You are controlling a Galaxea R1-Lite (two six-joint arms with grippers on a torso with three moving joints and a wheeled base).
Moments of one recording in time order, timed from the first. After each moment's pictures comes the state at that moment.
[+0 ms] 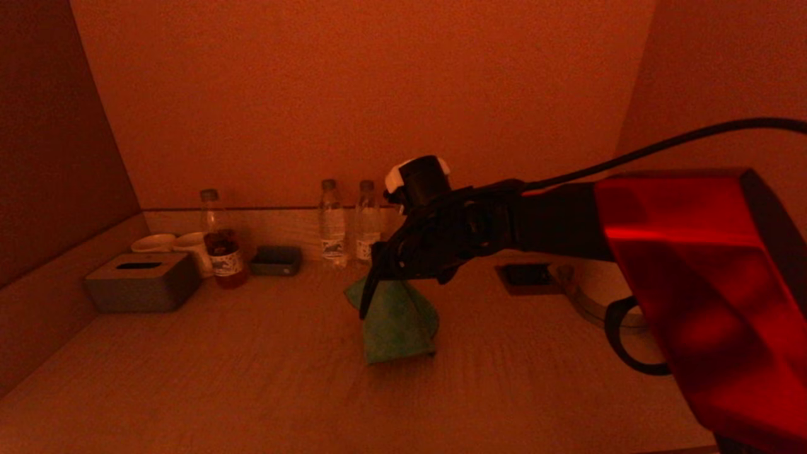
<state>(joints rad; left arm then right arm) -0.01 0.00 0.00 0.01 -0.06 0.09 0.60 2.21 -1.92 0.40 -0.01 0.33</state>
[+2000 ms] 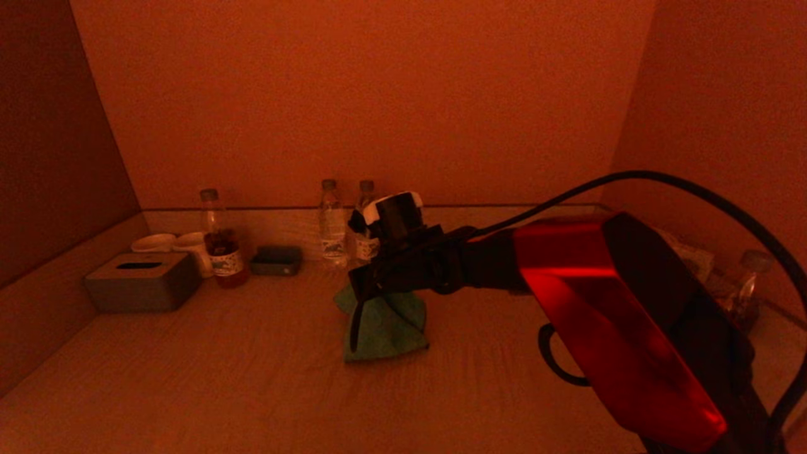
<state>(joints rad) -0.01 0.00 0.00 0.01 -0.06 0.09 0.63 2.37 -1.93 0.15 -0.01 0.04</state>
